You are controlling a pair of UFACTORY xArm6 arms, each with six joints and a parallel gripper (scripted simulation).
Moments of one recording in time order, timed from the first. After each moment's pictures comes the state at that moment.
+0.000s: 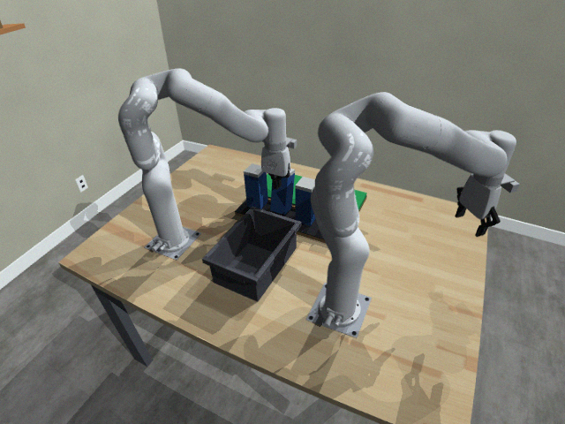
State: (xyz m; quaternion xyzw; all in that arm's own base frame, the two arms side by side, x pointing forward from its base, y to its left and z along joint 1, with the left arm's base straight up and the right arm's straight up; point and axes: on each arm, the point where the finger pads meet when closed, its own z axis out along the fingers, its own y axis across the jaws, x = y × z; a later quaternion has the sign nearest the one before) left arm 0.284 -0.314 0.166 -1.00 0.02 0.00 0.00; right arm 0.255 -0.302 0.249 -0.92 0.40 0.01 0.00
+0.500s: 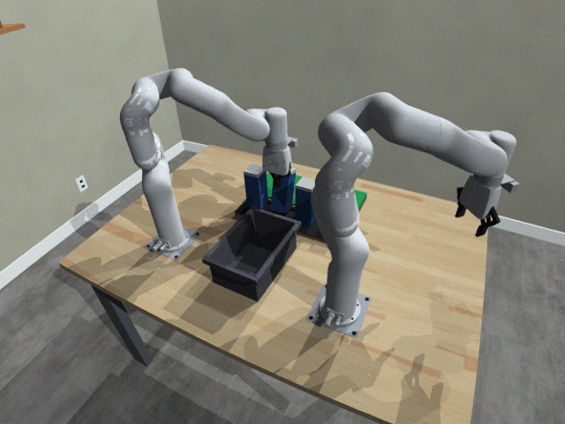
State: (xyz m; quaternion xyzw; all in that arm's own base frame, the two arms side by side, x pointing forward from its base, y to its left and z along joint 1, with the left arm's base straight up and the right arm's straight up) left arm 0.291 -0.315 0.166 -1.00 0.02 0.00 0.00; right arm 0.255 -0.302 0.249 -0.92 0.40 0.01 0.00
